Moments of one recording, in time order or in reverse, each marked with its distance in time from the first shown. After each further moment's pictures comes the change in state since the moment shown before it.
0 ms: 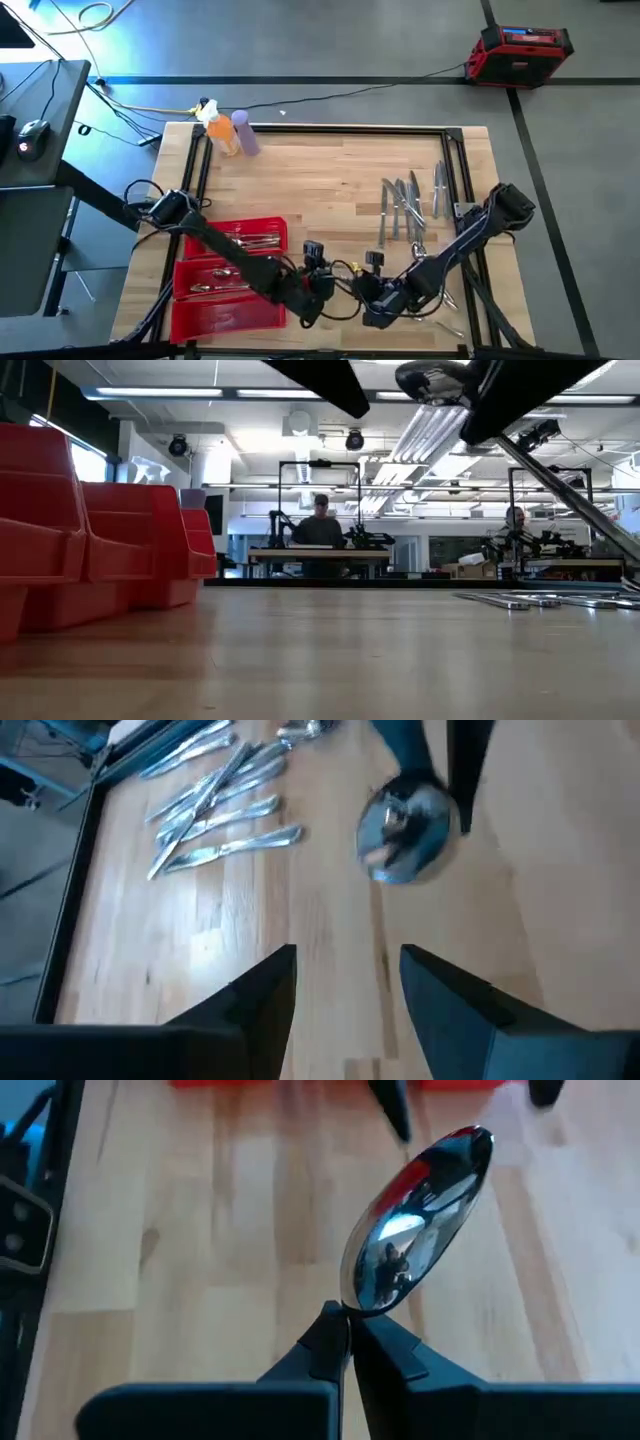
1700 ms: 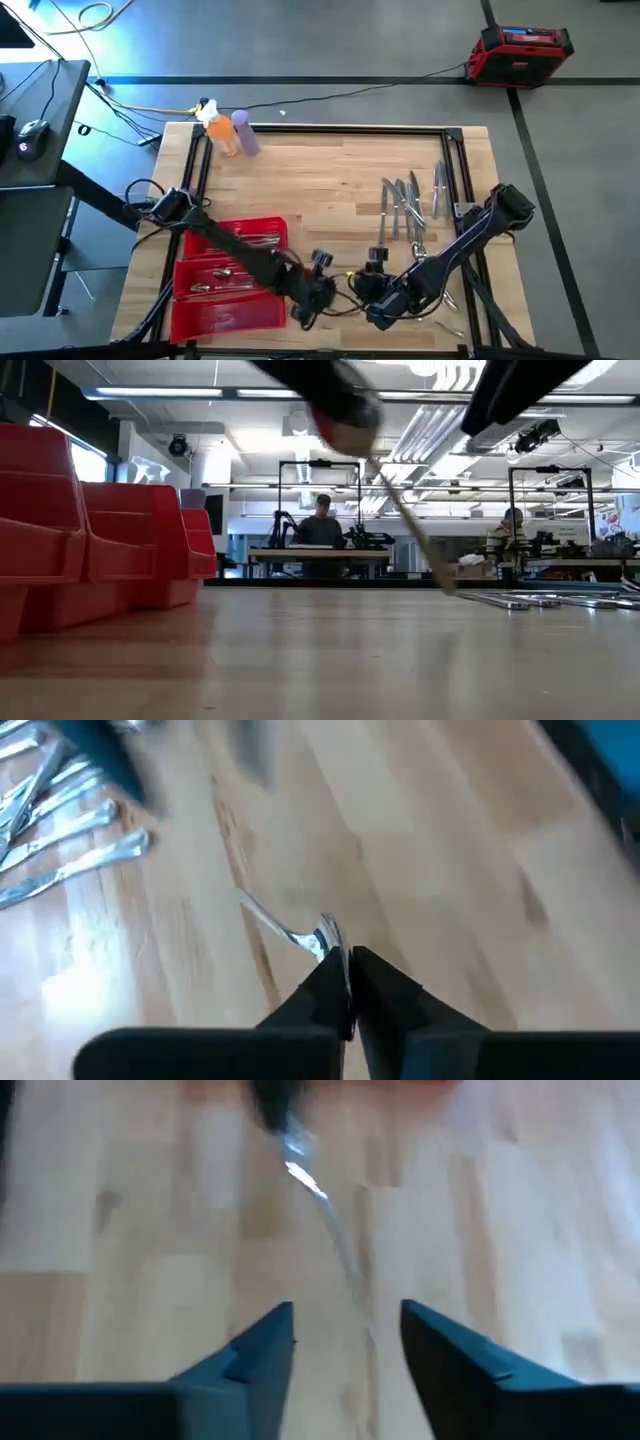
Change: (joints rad) left arm 0.004 0.000 0.028 -0.093 0.351 0.140; right arm 0.001 0.004 0.135 -0.319 0.038 0.063
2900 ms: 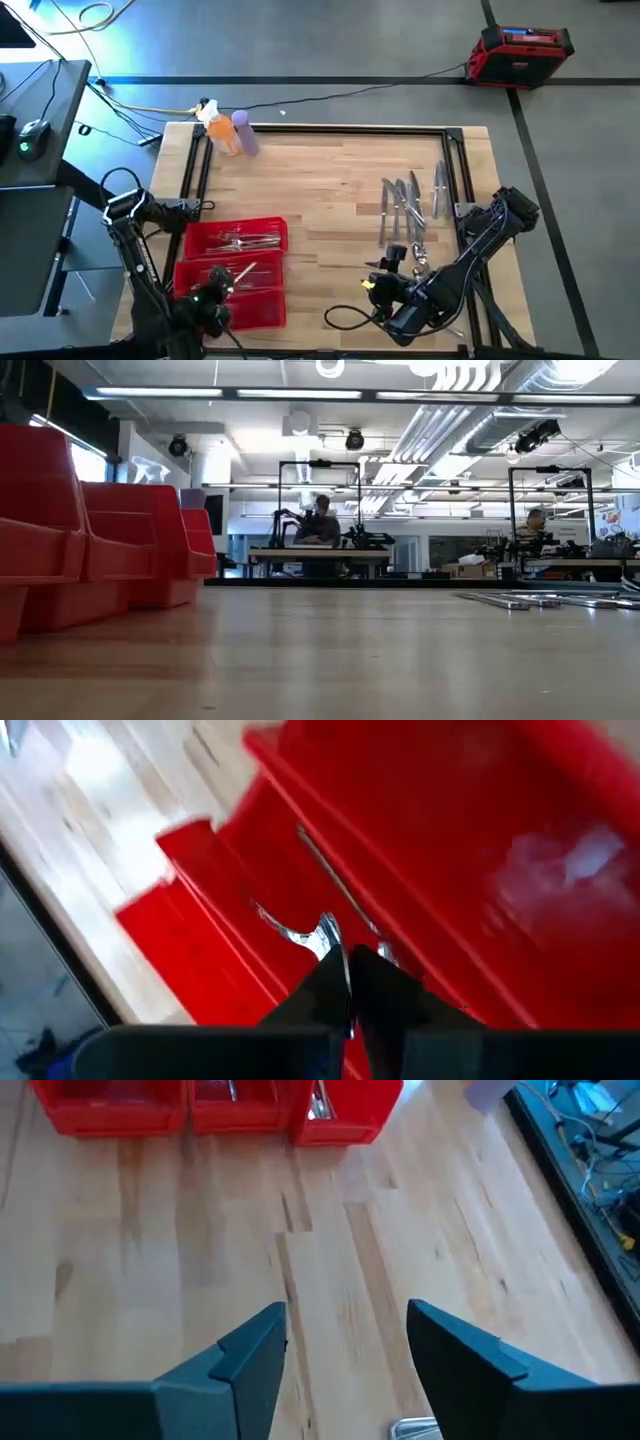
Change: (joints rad) left arm -0.540 -0.222 -0.042 -0.865 -0.082 -0.477; right arm 0.092 -0.002 0.143 -0.195 0.240 0.122
